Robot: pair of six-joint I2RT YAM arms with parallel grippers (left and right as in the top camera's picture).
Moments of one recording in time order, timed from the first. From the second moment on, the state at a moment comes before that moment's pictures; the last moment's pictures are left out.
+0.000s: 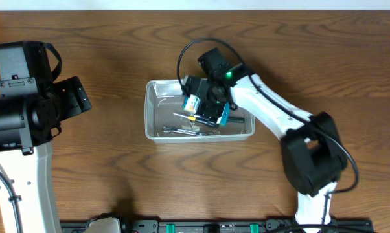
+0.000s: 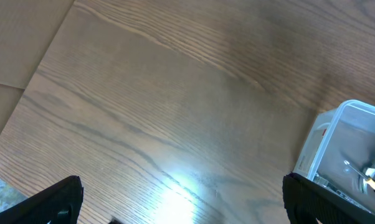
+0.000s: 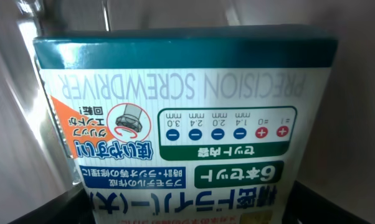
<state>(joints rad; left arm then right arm) 0.12 1.31 1.75 -1.47 -0.27 -0.22 0.57 2.05 1.54 -0.79 -0.18 -0.64</state>
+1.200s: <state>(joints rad) -0.05 1.30 1.72 -1.03 -0.22 -0.03 0.05 1.53 1.66 -0.74 0.15 -0.16</state>
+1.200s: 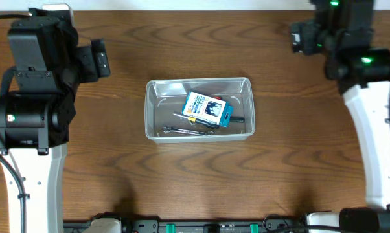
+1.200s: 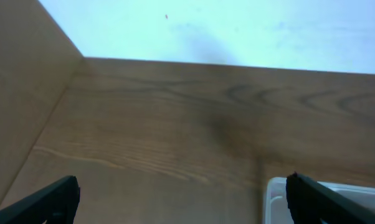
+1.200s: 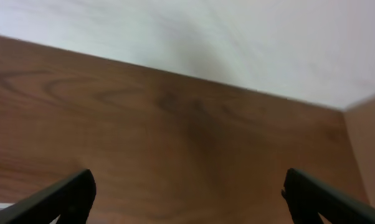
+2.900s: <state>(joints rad) -0.16 0.32 0.91 -1.14 -0.32 -0.01 0.00 0.18 0.88 -1.17 0.15 -0.10</state>
